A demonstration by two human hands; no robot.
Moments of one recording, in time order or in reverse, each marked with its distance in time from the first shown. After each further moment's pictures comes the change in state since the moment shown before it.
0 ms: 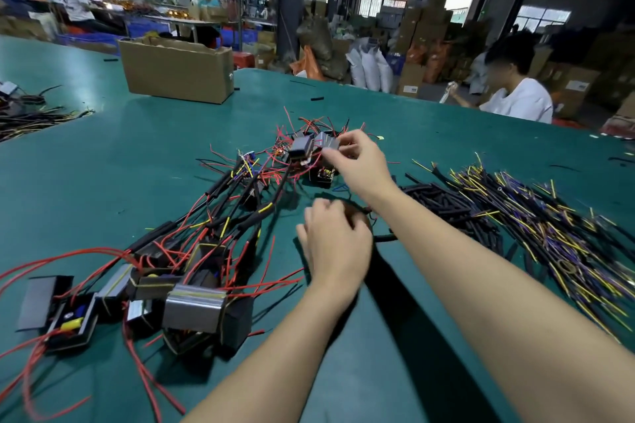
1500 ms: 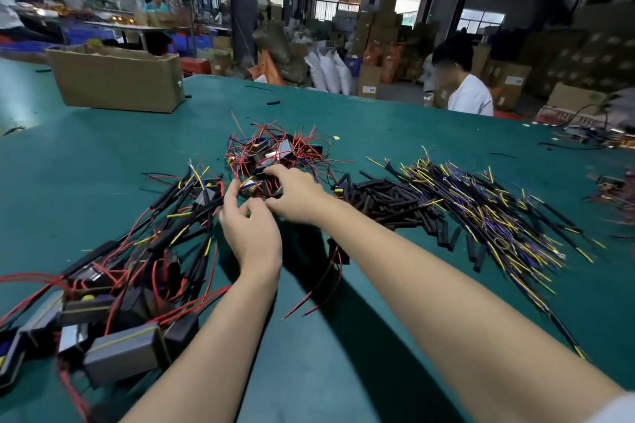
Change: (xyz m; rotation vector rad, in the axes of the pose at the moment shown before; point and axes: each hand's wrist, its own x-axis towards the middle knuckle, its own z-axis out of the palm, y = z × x) left_hand 0.026 -0.011 -0.018 -0.784 0.227 -0.359; right_hand -0.020 -0.001 0.009 -0.621 -0.423 0.018
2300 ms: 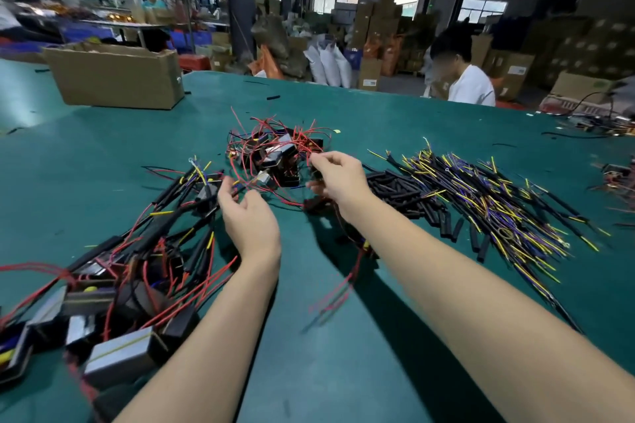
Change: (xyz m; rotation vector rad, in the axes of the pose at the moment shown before) left_hand 0.004 0.002 0.001 -0.056 0.060 0.024; right_hand -0.007 0.032 -0.010 1.065 0.419 0.314
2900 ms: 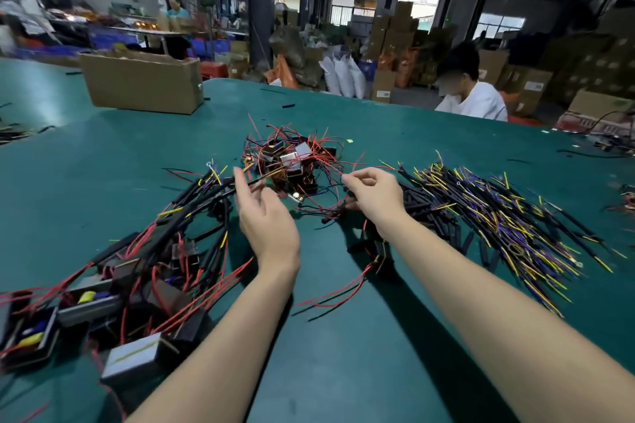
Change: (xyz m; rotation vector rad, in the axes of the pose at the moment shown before) left_hand -0.015 0.010 -0.003 -0.035 -0.047 0.181; right_hand 0.003 0.012 -0.037 -0.226 0.091 -0.106
